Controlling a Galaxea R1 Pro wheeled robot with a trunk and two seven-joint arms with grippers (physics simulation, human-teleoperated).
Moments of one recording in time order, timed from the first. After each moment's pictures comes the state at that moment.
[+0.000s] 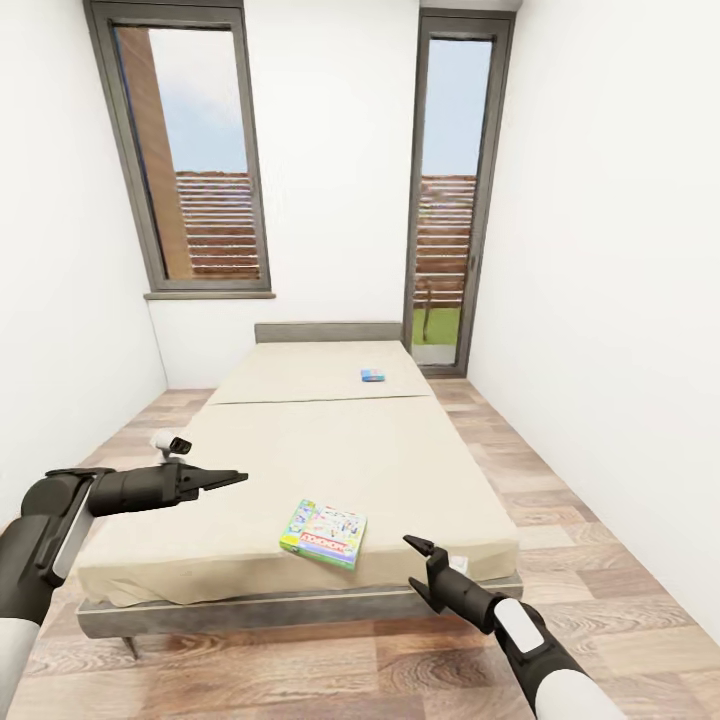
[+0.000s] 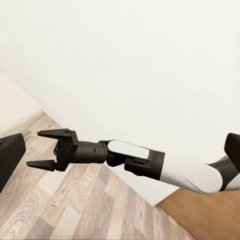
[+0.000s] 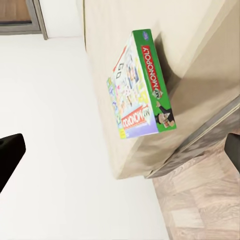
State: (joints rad) left arm -0.62 0.35 0.11 -1.22 0.21 1.03 -1.57; right arm -0.58 0.07 -0.40 -0.43 -0.71 0.68 0.53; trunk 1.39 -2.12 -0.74
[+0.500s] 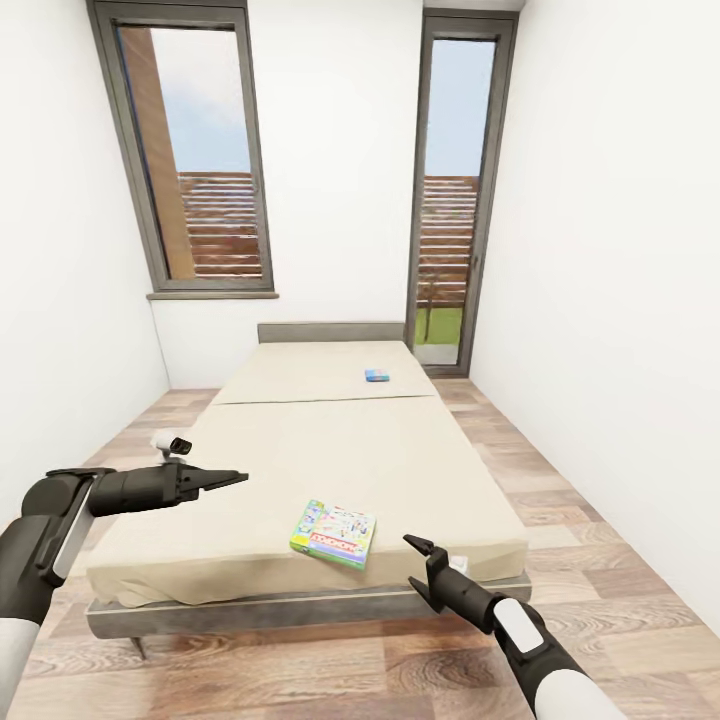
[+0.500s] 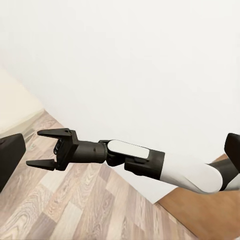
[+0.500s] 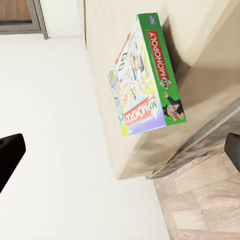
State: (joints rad) left arm -0.62 0.35 0.11 -1.21 0.21 1.03 -1.57; right arm -0.58 0.07 -0.40 -0.43 -0.71 0.67 0.53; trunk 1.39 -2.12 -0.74
